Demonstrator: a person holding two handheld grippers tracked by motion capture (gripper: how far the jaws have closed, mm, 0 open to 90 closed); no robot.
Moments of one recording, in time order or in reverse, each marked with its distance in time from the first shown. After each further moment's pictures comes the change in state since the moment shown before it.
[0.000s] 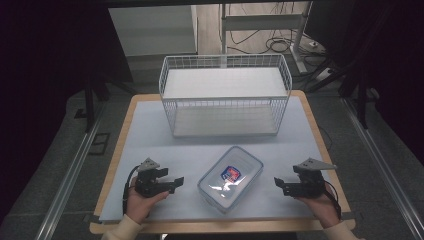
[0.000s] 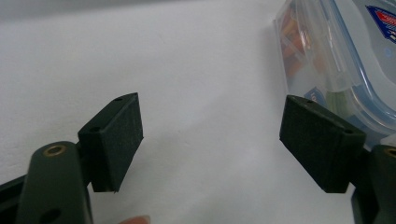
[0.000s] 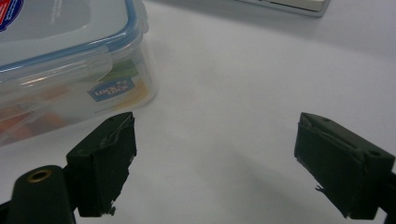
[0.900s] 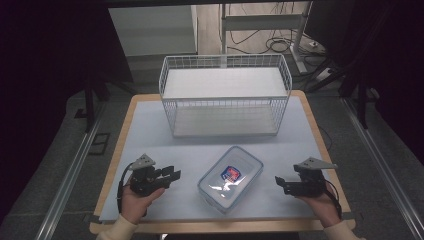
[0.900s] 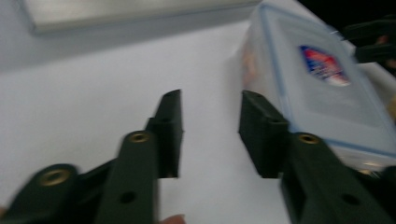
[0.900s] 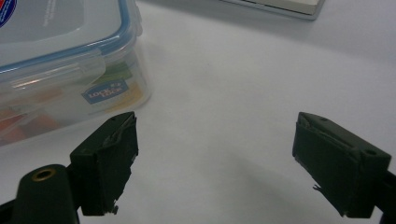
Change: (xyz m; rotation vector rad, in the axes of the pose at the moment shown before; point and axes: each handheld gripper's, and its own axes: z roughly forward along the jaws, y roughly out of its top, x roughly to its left) left arm -0.024 0.024 -0.035 -0.069 -0.078 0.050; right arm -0.002 0.002 0.000 -0.003 -0.012 -0.005
